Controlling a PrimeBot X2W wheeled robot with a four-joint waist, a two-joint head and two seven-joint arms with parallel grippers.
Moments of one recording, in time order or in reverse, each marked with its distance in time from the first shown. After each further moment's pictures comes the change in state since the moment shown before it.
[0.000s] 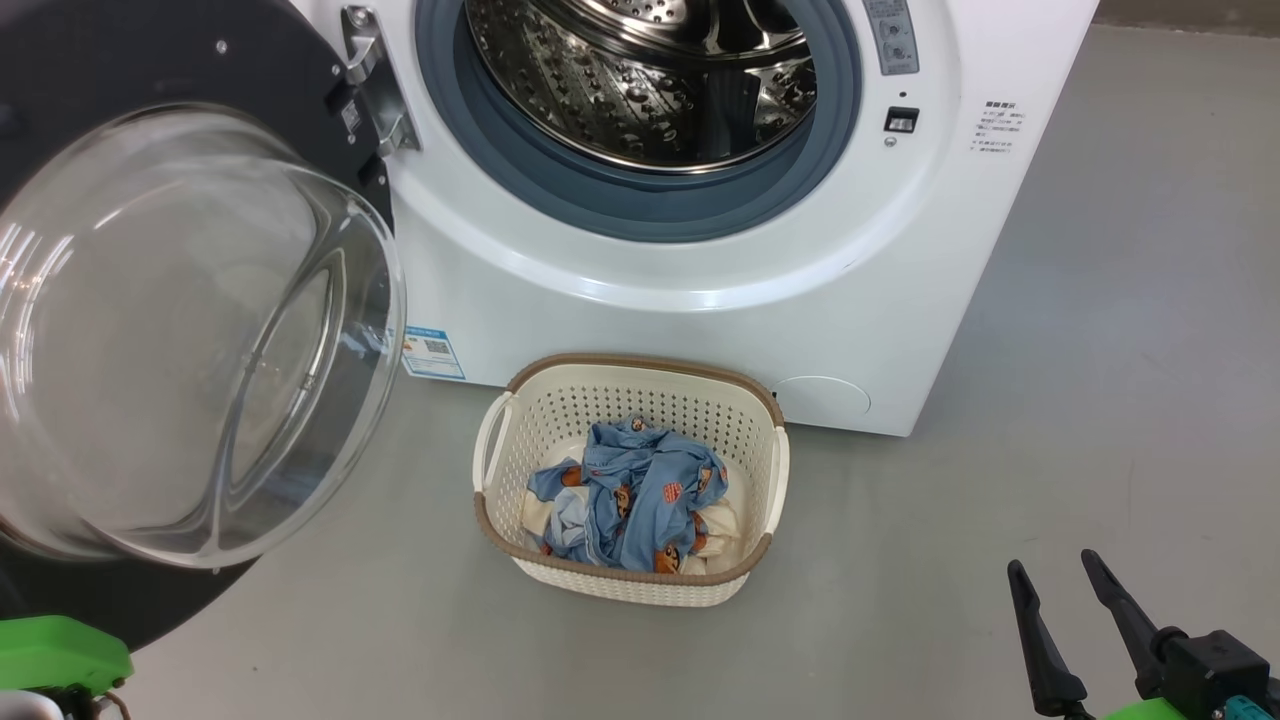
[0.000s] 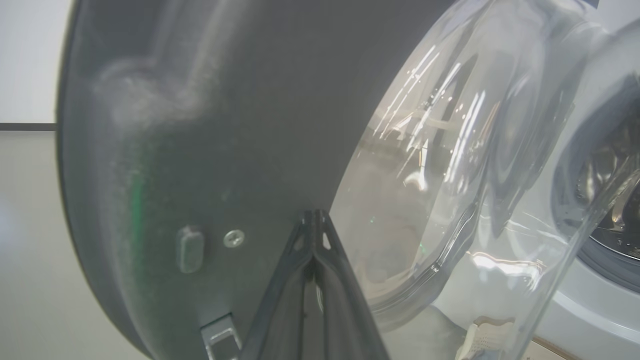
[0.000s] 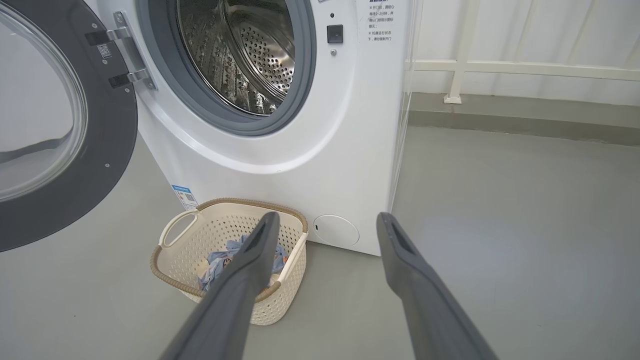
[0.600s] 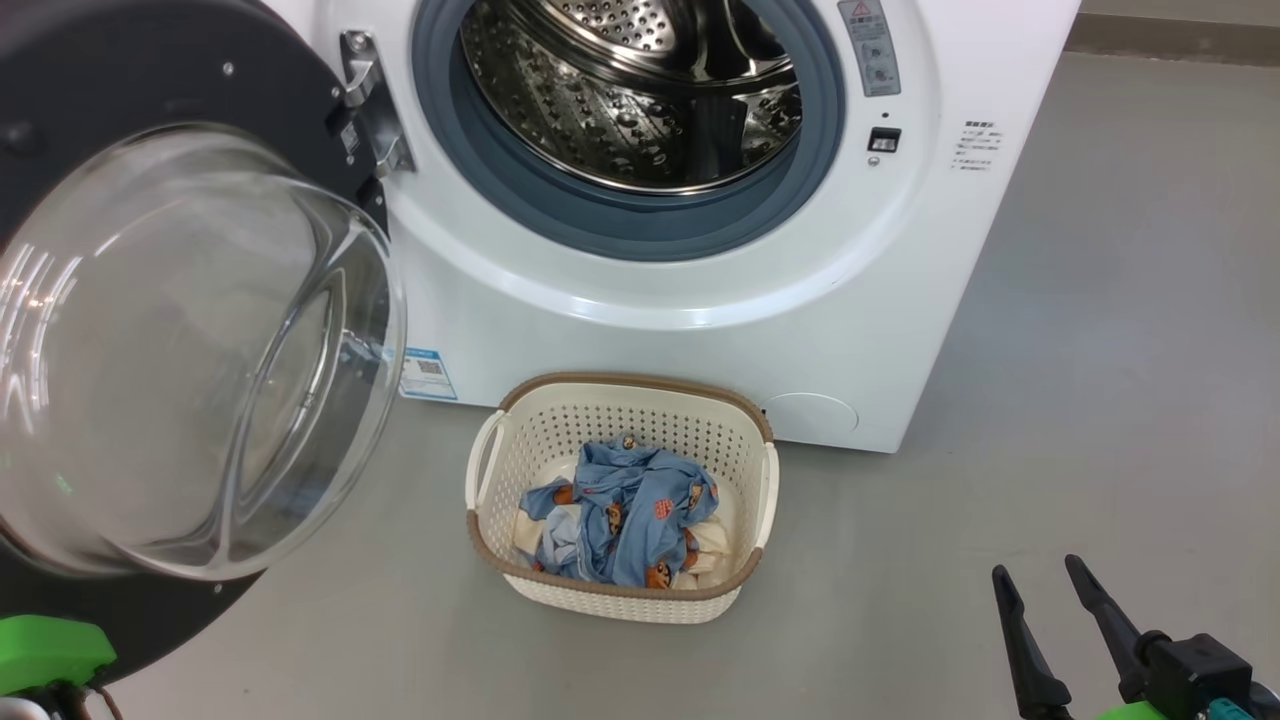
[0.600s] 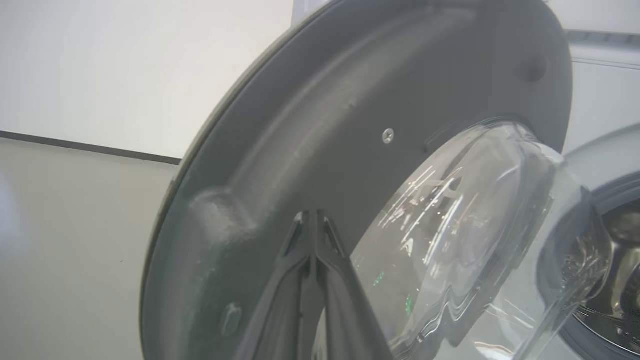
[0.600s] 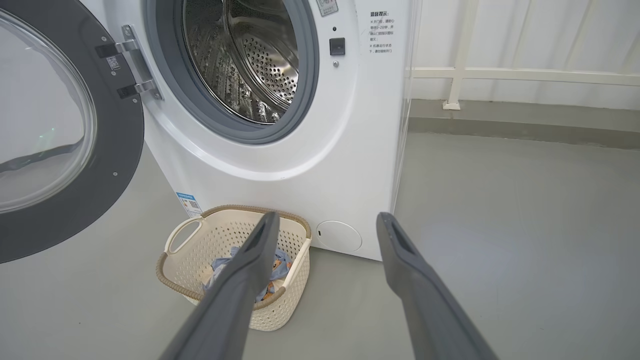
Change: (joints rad) left arm 0.056 -0.100 0.091 -0.240 0.040 -0.108 0.000; right arm 0.000 0.017 0.011 0.007 0.000 0.000 0.000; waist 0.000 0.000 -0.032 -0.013
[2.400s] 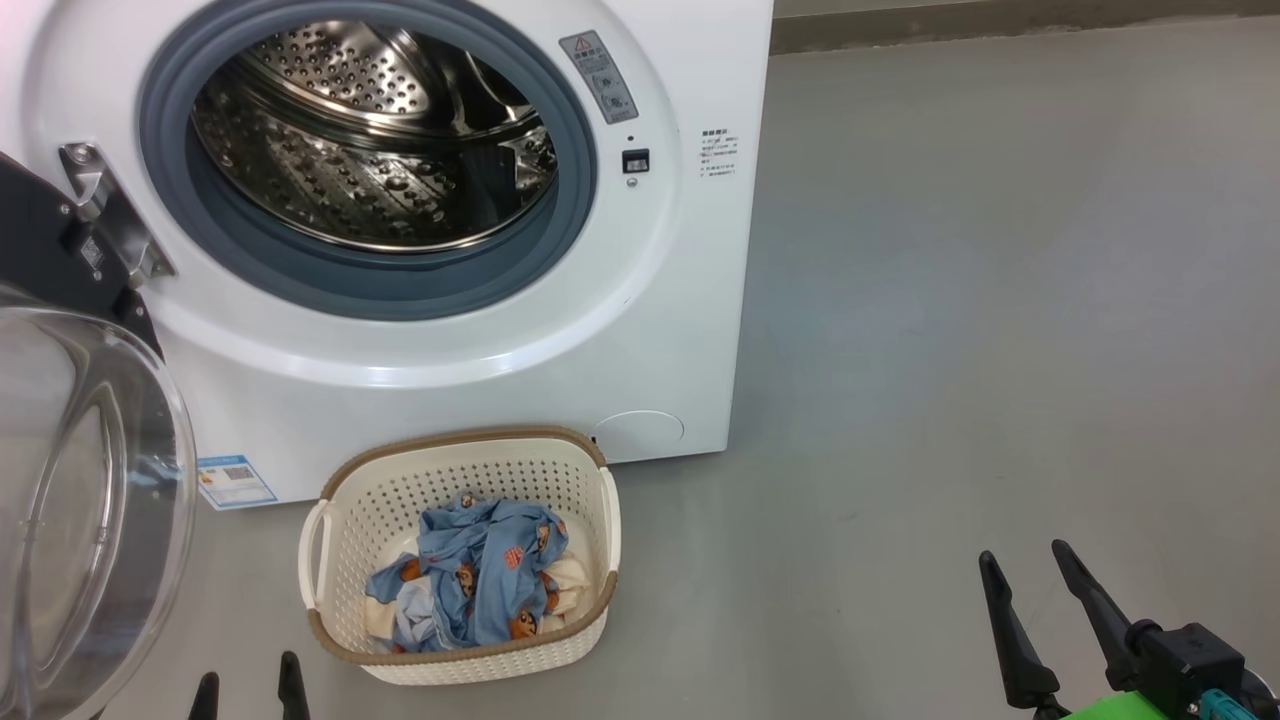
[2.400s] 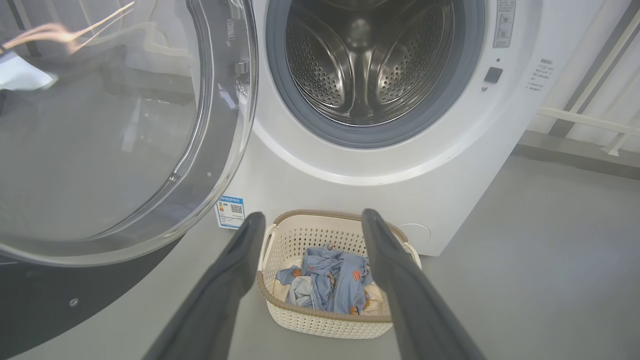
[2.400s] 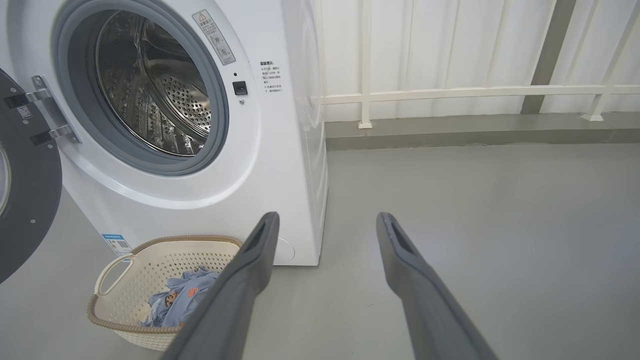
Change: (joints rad) left arm 0.351 -0.032 -0.336 -0.086 0.026 -0.141 0.000; right arm -0.012 0.010 0.020 -0.021 0.006 0.000 0.000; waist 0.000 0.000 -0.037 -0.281
